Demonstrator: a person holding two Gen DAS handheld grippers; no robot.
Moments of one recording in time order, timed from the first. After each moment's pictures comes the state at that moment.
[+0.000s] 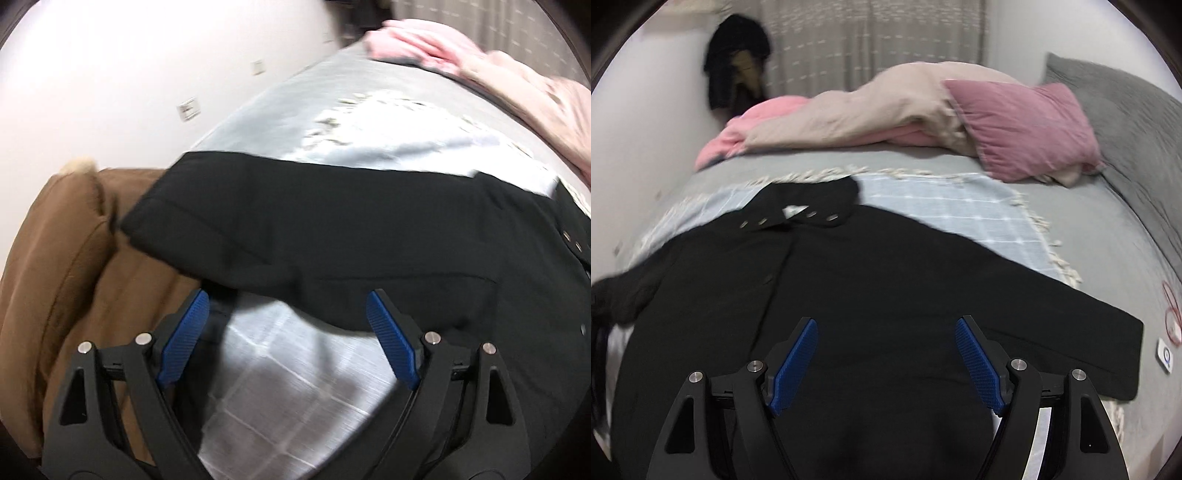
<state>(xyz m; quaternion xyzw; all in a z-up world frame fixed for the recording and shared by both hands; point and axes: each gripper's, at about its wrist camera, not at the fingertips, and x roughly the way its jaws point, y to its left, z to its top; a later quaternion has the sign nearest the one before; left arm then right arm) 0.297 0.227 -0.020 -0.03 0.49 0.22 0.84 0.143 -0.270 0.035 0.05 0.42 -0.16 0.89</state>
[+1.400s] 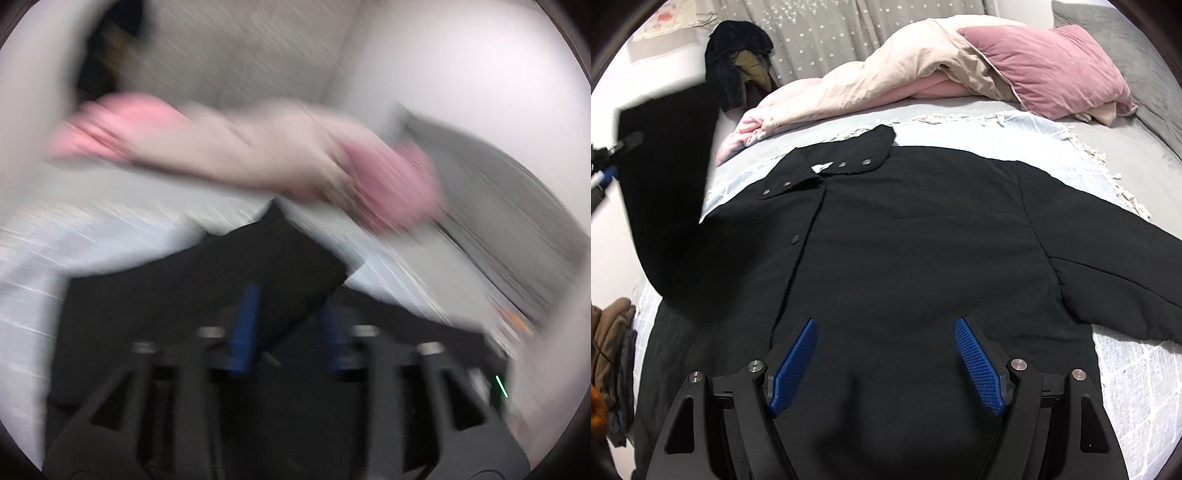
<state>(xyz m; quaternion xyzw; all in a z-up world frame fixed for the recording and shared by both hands) 0.275 -0.075 0.060 -0.07 0.35 -0.36 0.86 0.151 -0.274 -0.045 0.16 0.44 -0.10 0.88</state>
